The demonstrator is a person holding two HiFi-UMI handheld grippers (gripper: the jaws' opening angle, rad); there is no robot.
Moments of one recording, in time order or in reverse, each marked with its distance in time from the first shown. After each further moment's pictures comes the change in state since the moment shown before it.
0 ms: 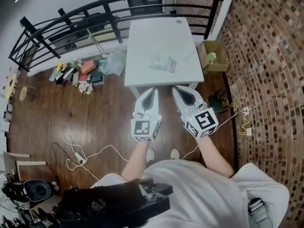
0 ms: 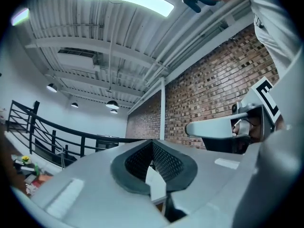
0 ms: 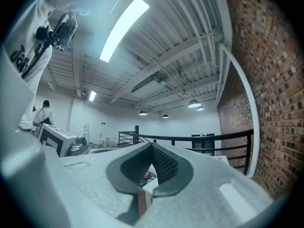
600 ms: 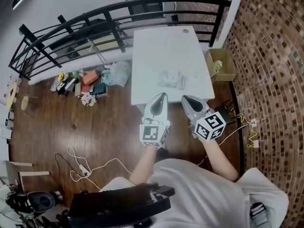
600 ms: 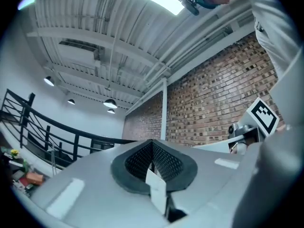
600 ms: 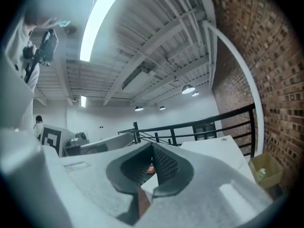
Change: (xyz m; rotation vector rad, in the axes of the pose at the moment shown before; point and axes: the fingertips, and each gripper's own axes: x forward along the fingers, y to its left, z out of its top) left arm 0.093 0.059 -0.032 -0.046 -0.040 -0.055; right arm 0.089 -0.074 -0.073 0.201 0.099 -0.009
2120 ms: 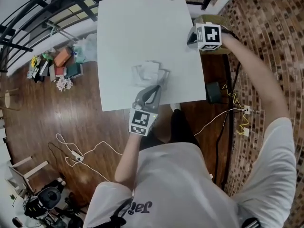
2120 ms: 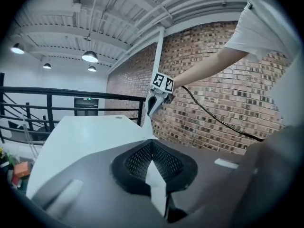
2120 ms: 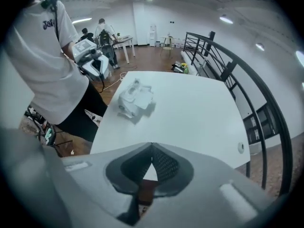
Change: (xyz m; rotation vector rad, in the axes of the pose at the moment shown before) left arm 0.183 0.027 -0.219 -0.010 0.524 -0.232; right arm 0.192 -0.384 -0.092 -0.831 1.197 0.687
